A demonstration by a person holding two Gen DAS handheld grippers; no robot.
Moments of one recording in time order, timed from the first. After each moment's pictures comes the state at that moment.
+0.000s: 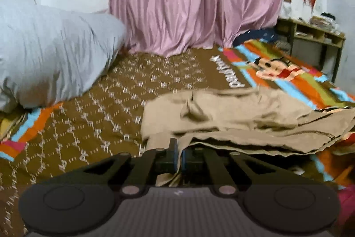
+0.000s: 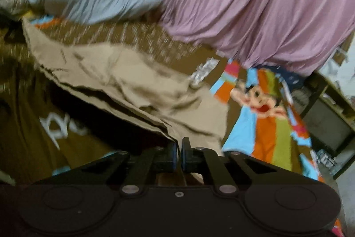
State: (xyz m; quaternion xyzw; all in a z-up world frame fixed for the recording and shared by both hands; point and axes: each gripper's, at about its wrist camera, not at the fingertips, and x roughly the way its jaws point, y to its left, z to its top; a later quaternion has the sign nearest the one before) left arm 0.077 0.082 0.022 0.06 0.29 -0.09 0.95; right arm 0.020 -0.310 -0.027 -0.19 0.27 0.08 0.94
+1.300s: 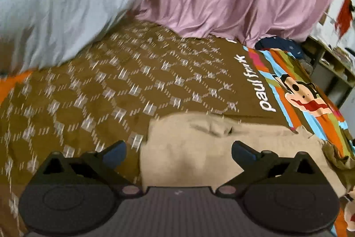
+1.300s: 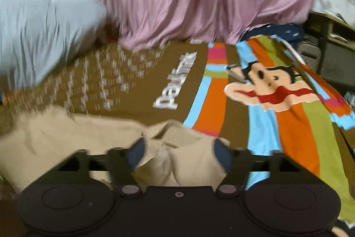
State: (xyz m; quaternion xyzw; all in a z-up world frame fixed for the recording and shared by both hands) left arm 0.322 0.159 -0.050 -0.09 0.37 -0.10 0.92; right arm 0.278 -0.393 -0.059 0.03 0.29 0.05 0.95
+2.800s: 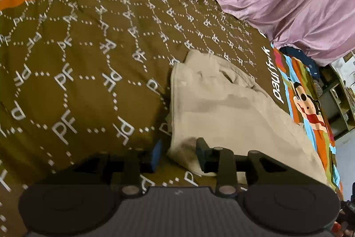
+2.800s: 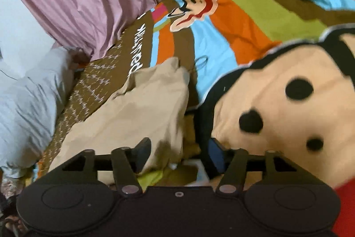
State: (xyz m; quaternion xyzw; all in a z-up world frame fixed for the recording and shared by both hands) left arm 0.252 0.210 -0.120 -0.25 0.44 -0.05 0.86; right arm 0.145 -0.485 -0.126 0.32 0.37 0.00 0.87
